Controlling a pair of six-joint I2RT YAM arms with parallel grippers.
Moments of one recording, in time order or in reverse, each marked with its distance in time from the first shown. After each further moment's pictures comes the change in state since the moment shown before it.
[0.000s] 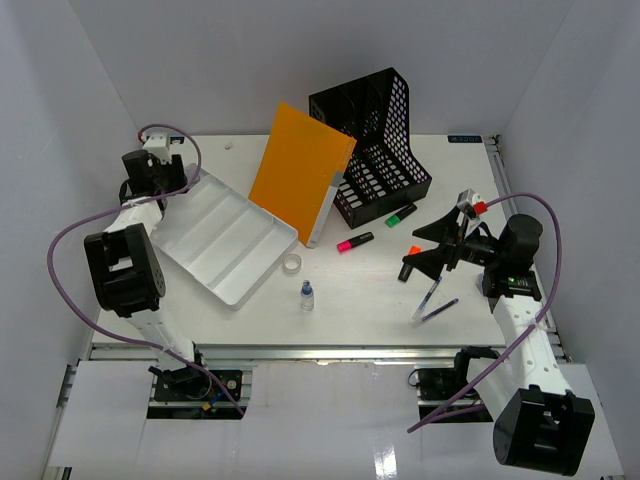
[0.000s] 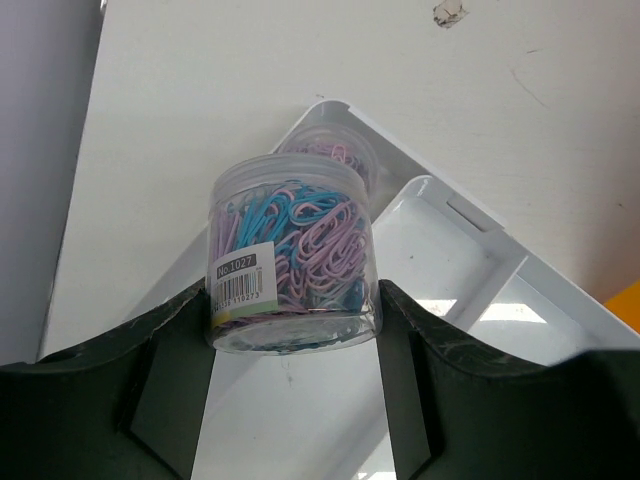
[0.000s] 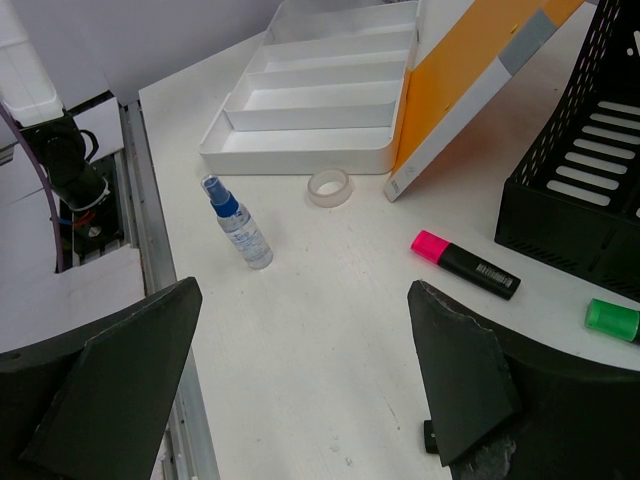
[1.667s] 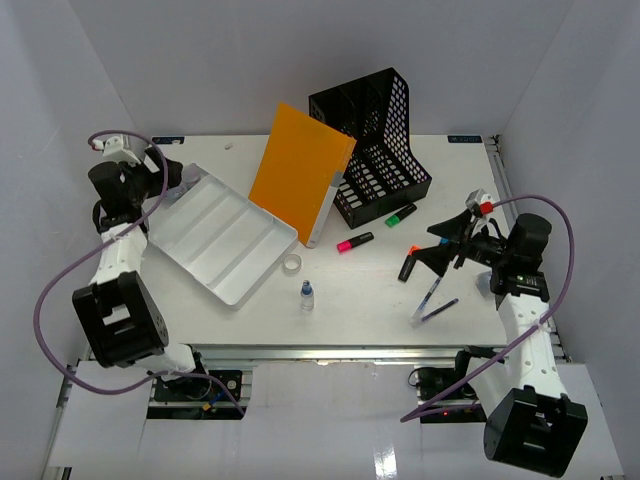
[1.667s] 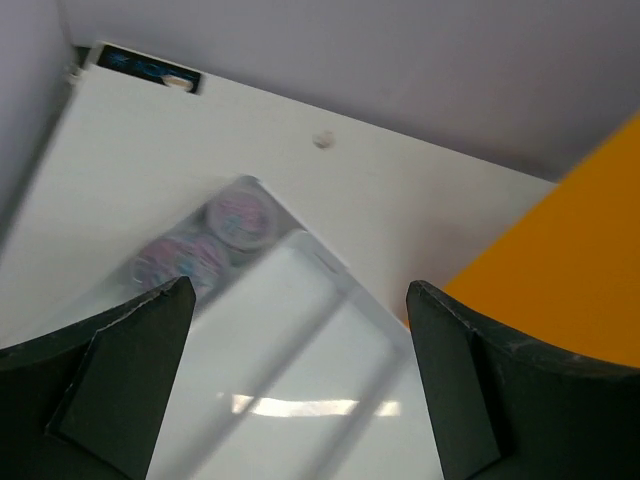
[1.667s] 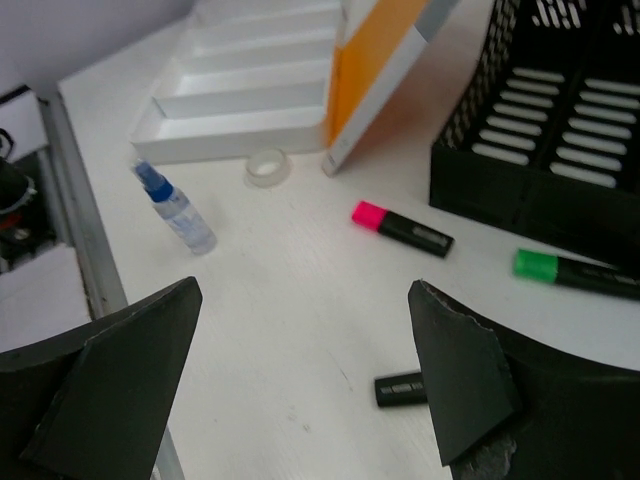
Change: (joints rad) left arm 0.099 -0.310 -0.180 0.126 0.199 -0.350; right arm -0.091 -0.011 0.024 -0.164 0.046 -0.169
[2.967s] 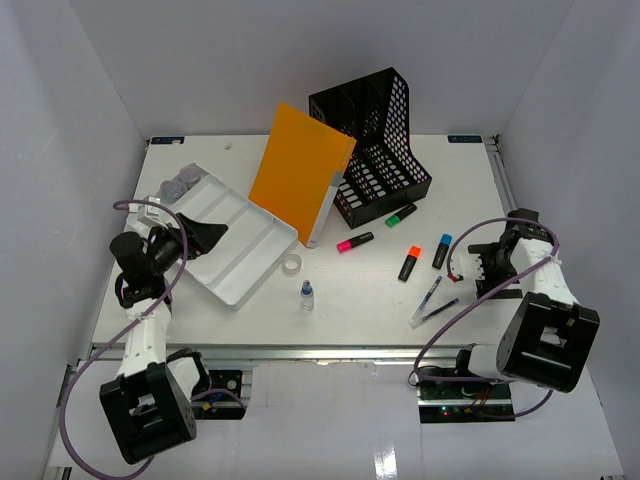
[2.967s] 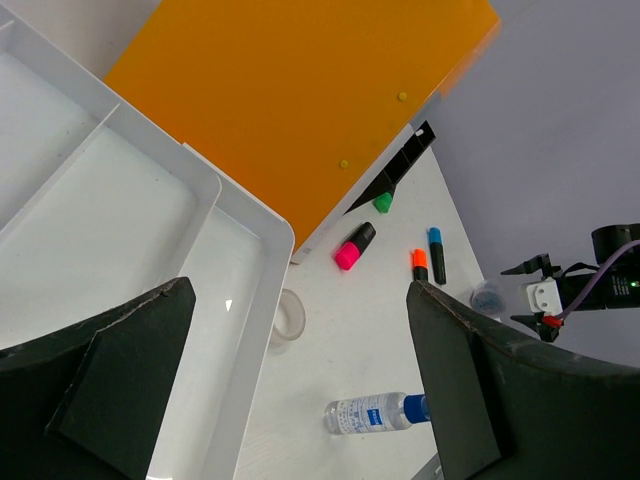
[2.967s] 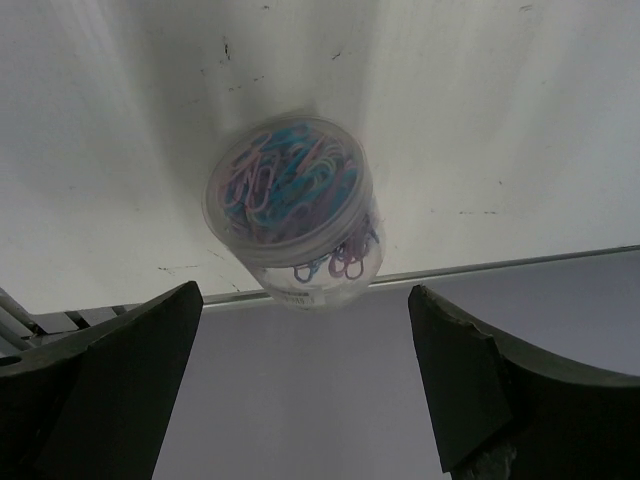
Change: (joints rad) left arm 0.003 -0.566 -0.611 0.101 0.521 -0.381; right arm -0.093 0.462 0.272 -0.916 1.230 -1.880
